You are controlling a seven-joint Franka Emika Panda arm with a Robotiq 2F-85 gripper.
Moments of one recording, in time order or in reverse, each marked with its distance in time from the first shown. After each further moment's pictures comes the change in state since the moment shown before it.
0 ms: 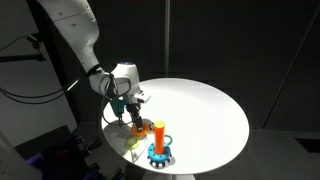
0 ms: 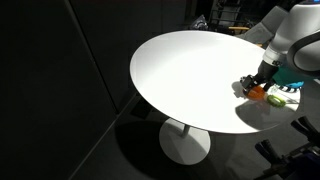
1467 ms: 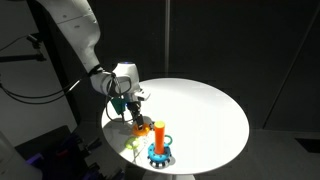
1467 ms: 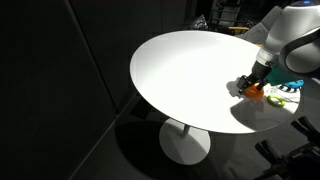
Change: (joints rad) arm 0.055 0.033 -0.018 0.041 0.005 0.003 0.004
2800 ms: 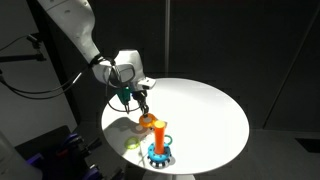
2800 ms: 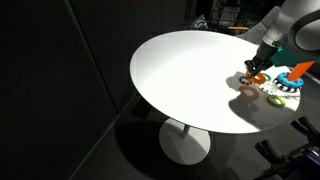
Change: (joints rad) arm 0.040 -0.110 -0.083 0.016 -0.013 -0.031 0.019
